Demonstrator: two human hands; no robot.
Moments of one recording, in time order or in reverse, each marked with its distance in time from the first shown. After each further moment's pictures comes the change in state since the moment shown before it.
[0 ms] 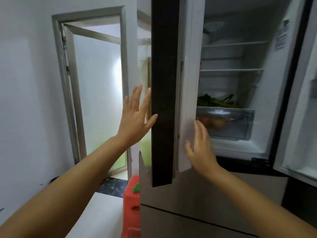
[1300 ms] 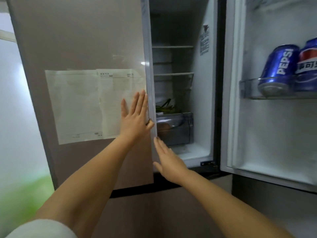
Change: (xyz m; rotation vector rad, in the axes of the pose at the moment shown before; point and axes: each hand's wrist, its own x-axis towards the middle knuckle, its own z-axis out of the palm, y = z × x) left_hand 0.147 0.100 0.212 0.073 -0.079 0.217; right_hand 0.075 0.140 0.004 -0.353 -0.271 0.165
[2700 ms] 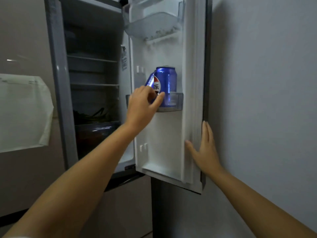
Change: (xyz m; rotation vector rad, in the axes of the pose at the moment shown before) left_hand 0.046 0.257 -0.156 -1.172 0.422 0.113; right_hand -0.241 0.161 -0.203 -0.041 0.779 0.393
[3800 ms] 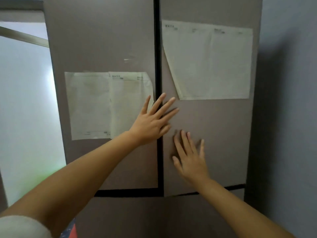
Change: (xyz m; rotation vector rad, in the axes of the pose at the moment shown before) left_hand -0.060 -0.207 -0.187 1.129 -0.396 0.506; right_hand -0.027 -0.146 0.284 -0.199 -0.137 -0.632
